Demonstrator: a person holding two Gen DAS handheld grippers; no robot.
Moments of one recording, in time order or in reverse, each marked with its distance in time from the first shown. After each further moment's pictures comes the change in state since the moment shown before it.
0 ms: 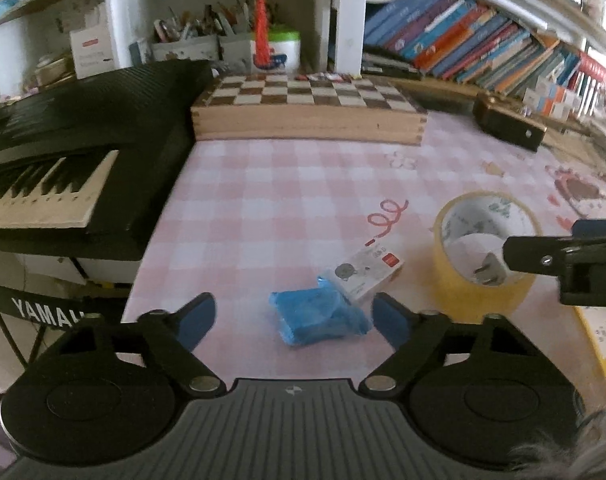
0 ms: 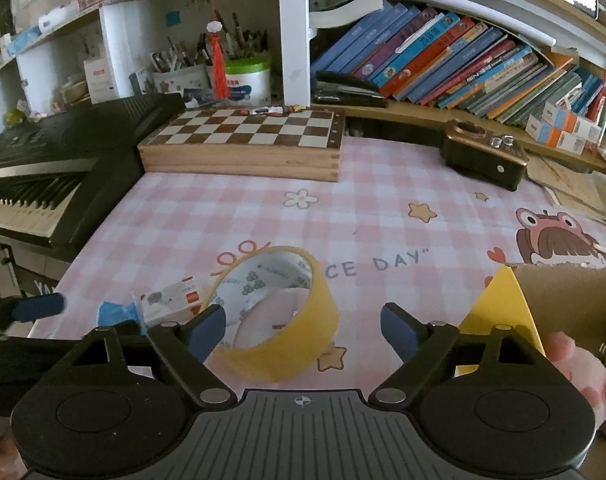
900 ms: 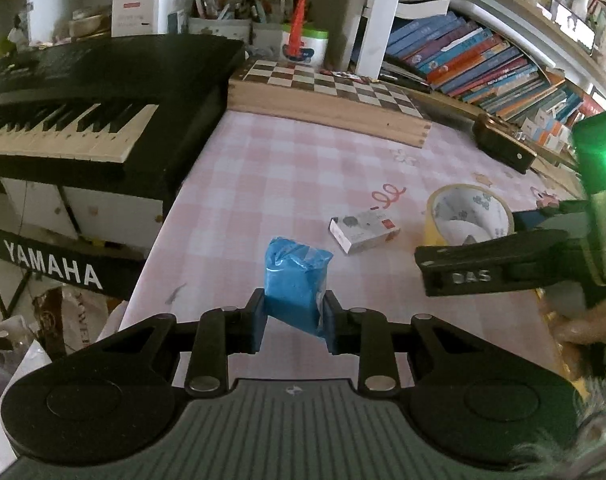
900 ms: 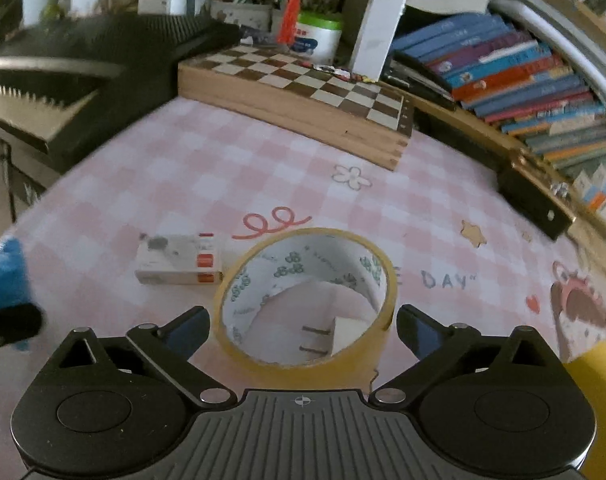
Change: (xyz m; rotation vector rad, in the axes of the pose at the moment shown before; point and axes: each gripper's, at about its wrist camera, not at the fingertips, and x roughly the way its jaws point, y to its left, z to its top) left arm -0.049 0.030 -0.036 -0.164 0.007 -0.059; right arm 0.054 0.046 -0.004 -0.318 0.068 -0.063
